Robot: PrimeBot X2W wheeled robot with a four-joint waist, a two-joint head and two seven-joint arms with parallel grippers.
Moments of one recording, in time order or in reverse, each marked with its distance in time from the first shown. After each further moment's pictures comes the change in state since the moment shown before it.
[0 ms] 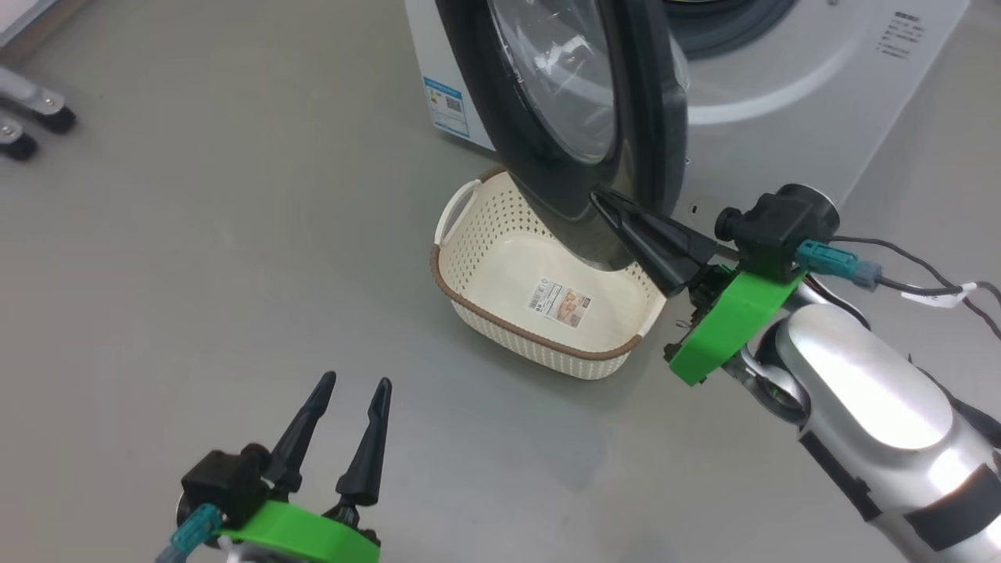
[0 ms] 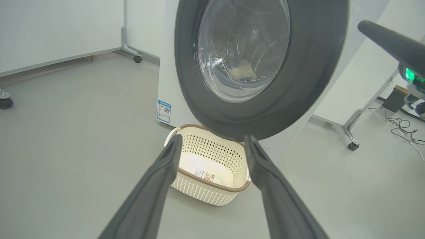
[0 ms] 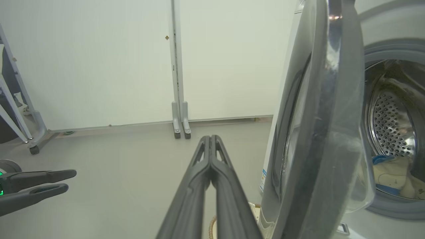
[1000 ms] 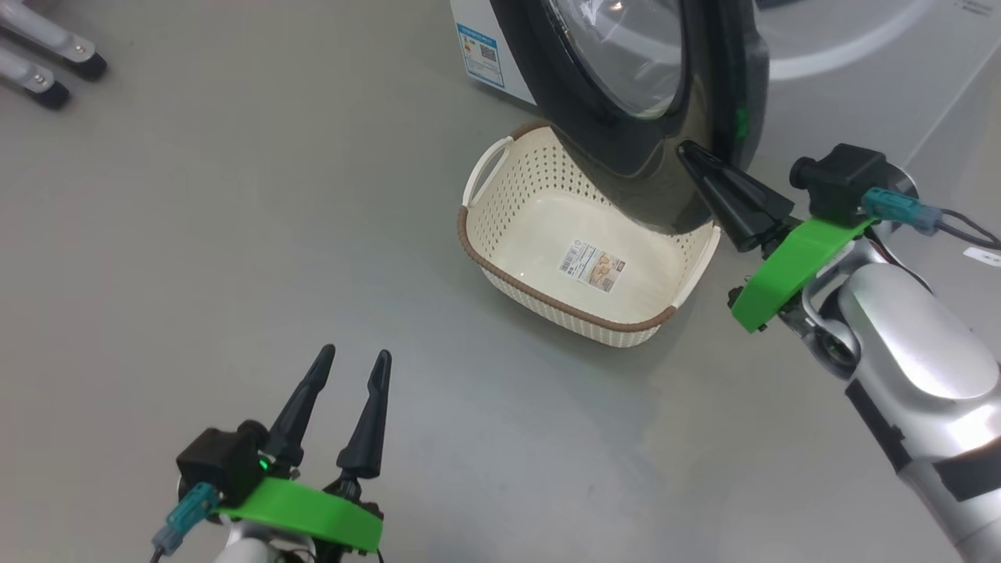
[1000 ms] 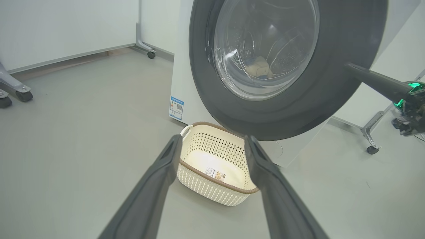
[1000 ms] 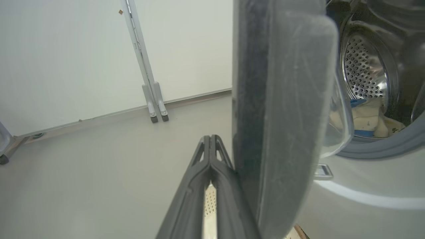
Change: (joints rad) left arm -0.038 -0.029 0.015 -0.004 0.000 0.000 0.000; right arm -0.063 0.015 -0.142 0.250 -0.024 0.000 0.000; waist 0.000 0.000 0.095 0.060
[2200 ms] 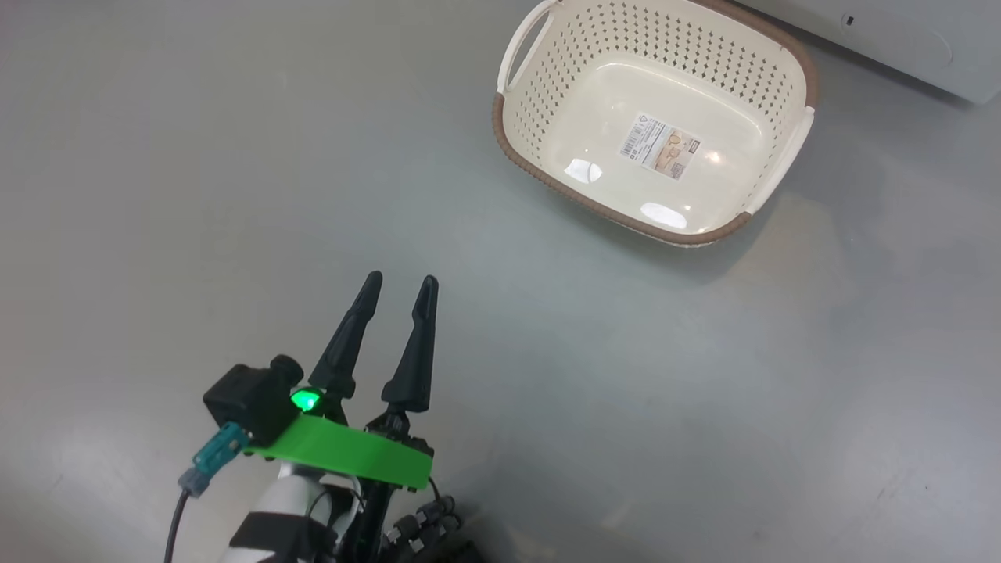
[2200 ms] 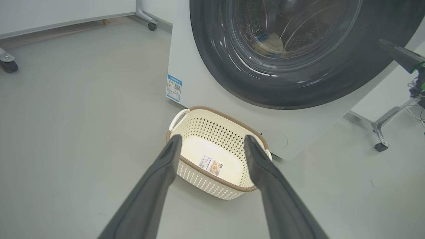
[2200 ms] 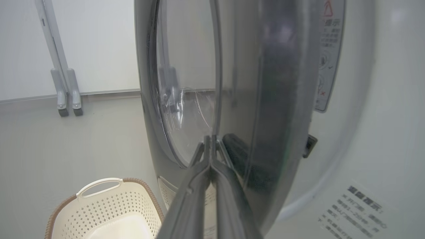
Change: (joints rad) left arm -0.130 -0.095 -0.031 -0.021 -0.079 0.000 0.000; right arm -0.450 -0.365 0.021 0.082 -0.028 0.000 0.016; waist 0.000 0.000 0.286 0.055
